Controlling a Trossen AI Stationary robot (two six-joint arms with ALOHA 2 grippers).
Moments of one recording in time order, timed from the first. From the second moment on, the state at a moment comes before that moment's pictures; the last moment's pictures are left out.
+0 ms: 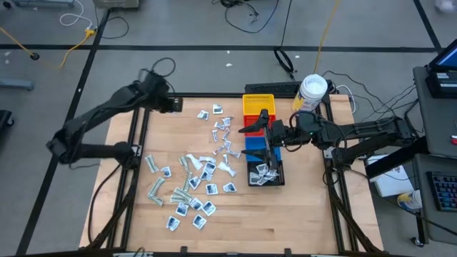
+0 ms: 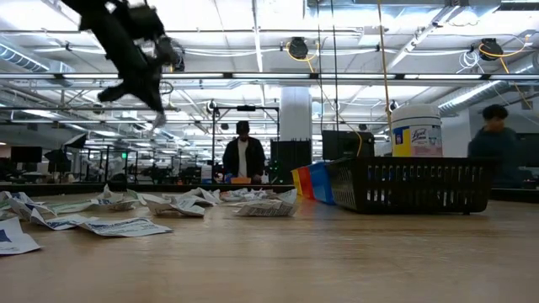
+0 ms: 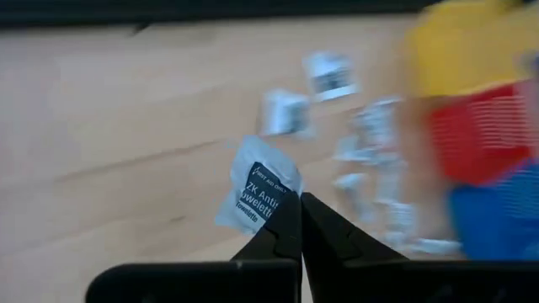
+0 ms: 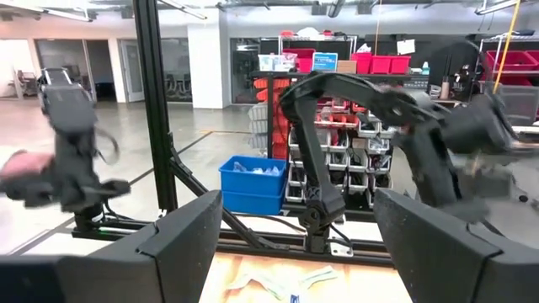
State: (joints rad) left arm 0.82 1.11 0.95 -0.75 0.17 -0.60; right arm 0.05 1.23 1.03 0.30 -0.10 0.02
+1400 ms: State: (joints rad) left arm 0.15 1.21 1.22 0.24 0.37 -0.04; right arm -0.07 1.24 1.31 0.10 -0.16 0.20
